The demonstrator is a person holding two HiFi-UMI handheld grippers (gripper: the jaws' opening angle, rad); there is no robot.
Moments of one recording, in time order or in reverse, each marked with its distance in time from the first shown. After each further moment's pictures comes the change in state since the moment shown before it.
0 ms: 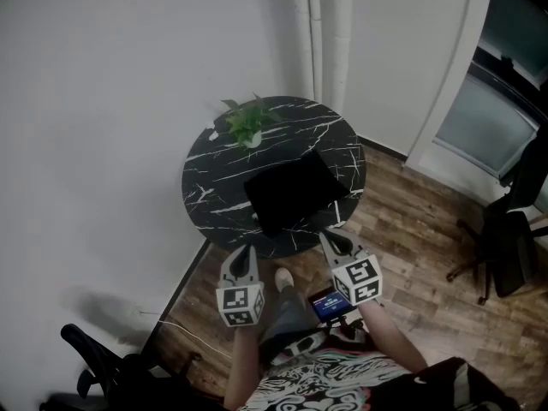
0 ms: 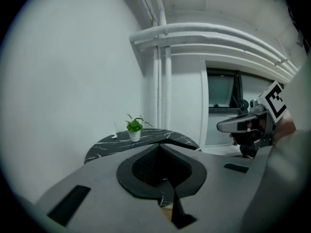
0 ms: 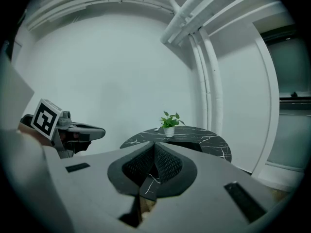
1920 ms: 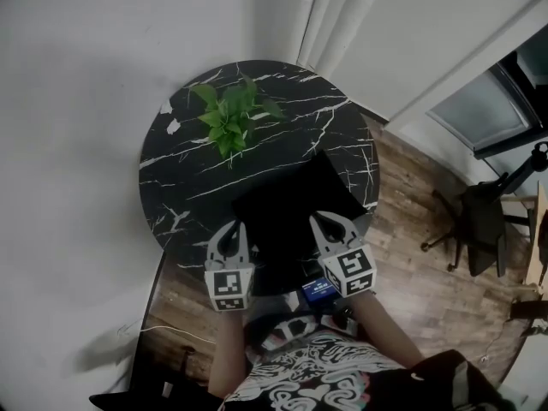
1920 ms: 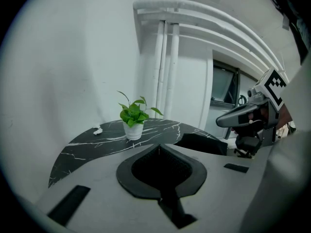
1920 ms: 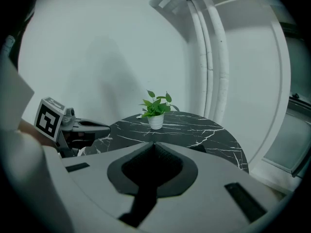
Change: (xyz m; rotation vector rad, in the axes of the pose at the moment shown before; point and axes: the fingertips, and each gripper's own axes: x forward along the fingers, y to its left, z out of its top) left arm 0.240 0.126 -0.019 0.009 0.132 -0.209; right arm 0.230 -0.071 0.001 0.037 0.251 -0.134
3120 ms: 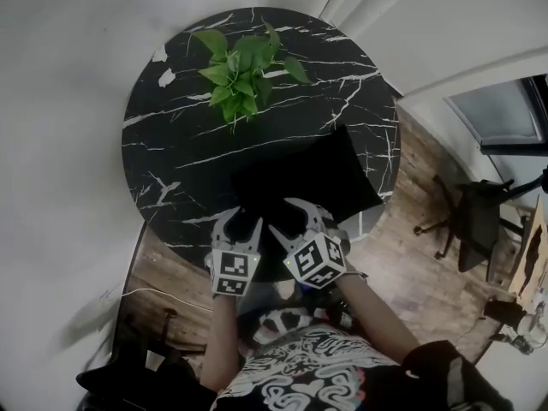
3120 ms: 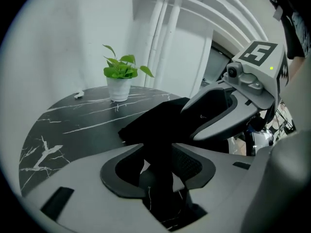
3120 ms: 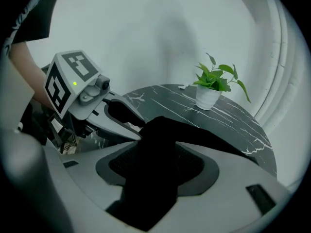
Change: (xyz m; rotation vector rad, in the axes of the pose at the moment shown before) left arm 0.037 -0.027 -0.106 -0.022 0.283 -0.176; right arm 0.086 0.094 -0.078 -0.445 0.314 0.367
